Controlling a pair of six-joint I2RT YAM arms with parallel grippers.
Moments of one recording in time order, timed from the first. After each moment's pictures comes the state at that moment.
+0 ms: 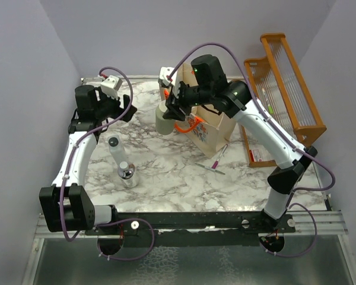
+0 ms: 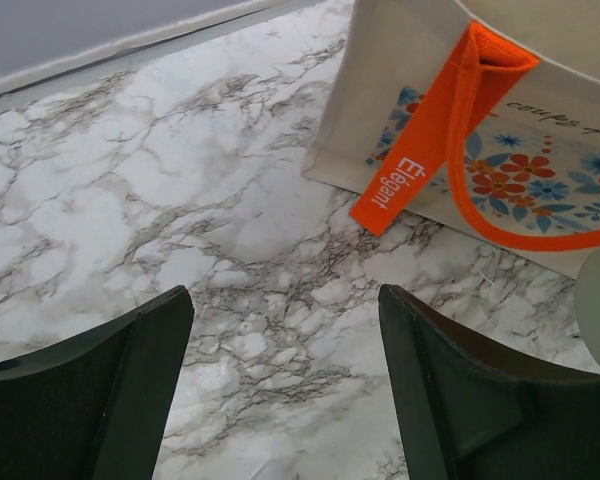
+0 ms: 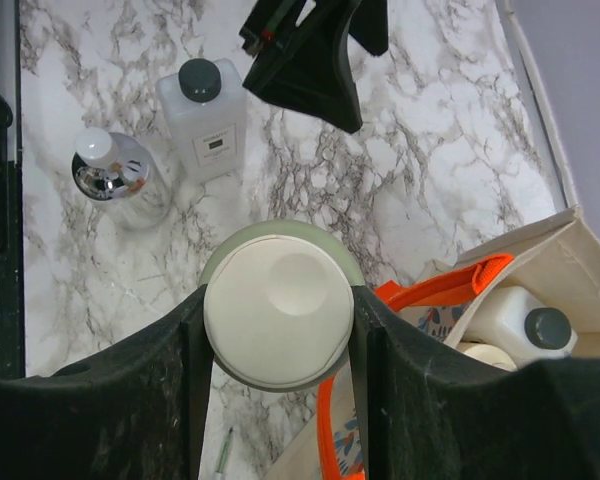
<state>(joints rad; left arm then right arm) 0.07 1.30 1.10 -0.21 0.56 0.11 0.78 1.80 2.10 -0.81 -0.49 -0.47</state>
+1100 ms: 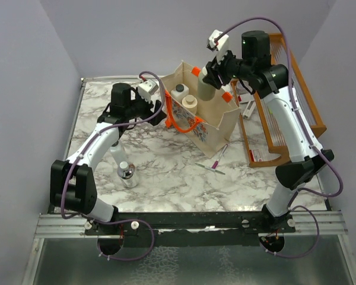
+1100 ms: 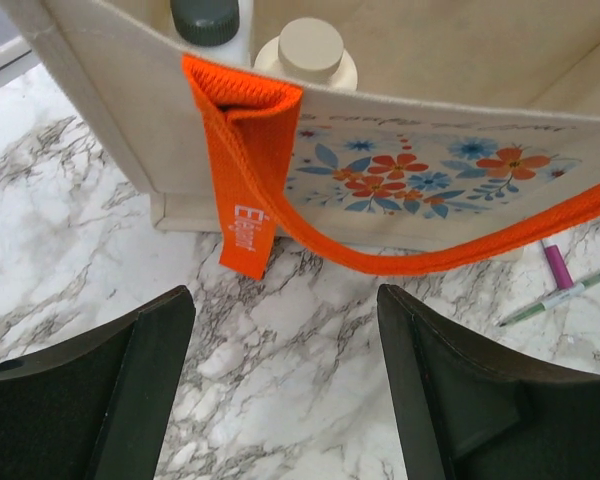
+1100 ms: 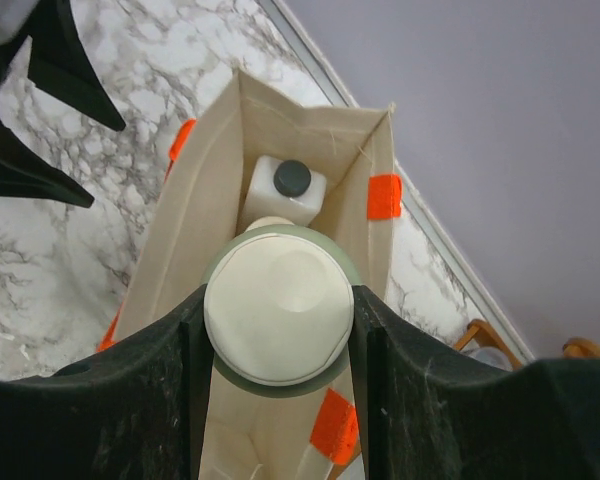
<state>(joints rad) -0.22 1.46 1.12 -0.11 0.57 0.13 0.45 1.77 2.21 -0.83 -0.39 -0.46</state>
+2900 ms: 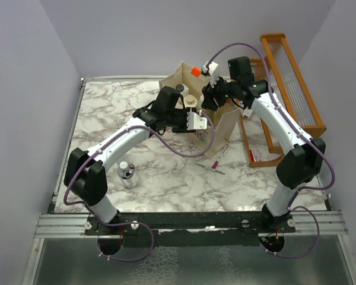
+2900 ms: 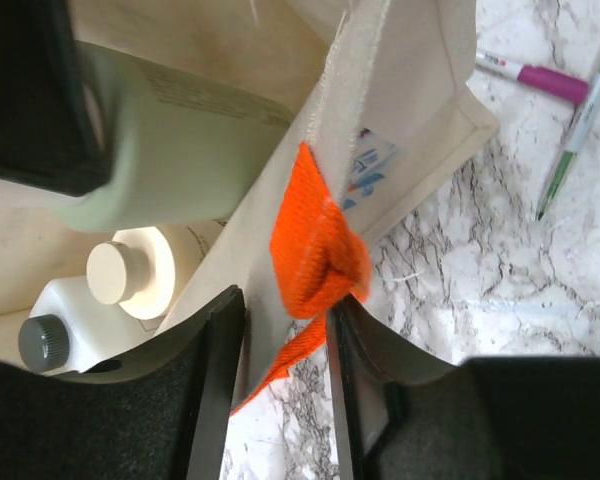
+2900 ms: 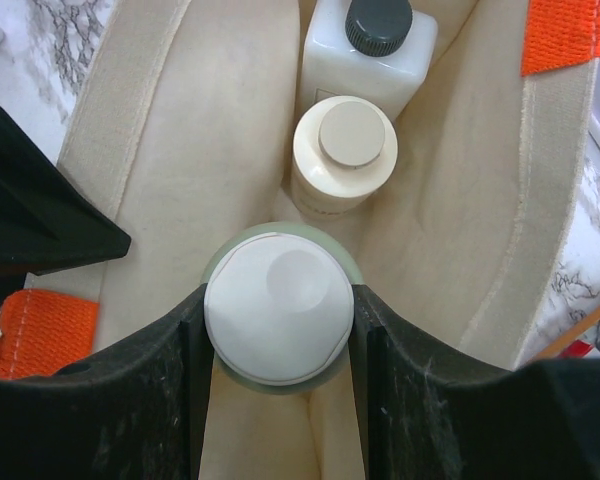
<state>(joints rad) -0.63 1.63 1.42 -0.48 0.46 0.98 0.38 1.77 1.77 -0.67 -0.47 -0.45</state>
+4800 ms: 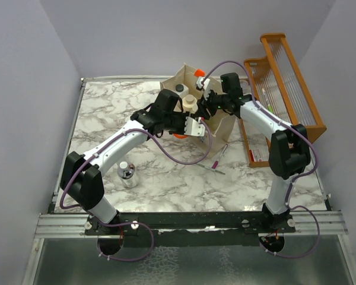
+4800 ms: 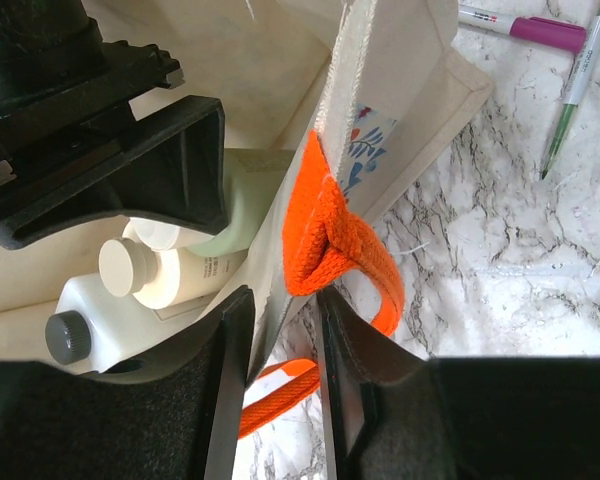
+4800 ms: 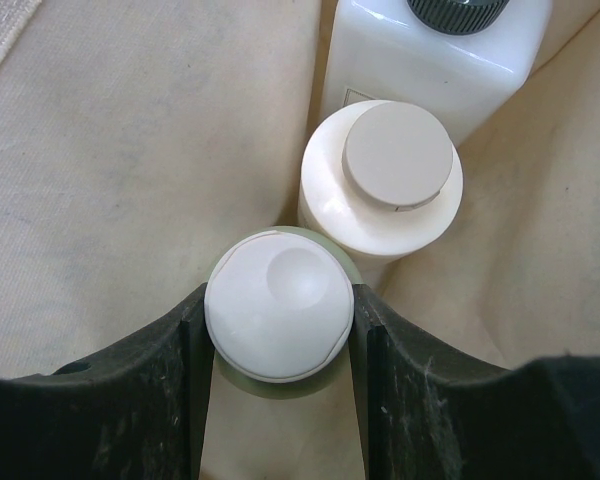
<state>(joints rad) -0.64 1.58 1.37 -0.52 0.43 1.11 0.37 1.91 1.52 -0.27 -0.65 -0.50</state>
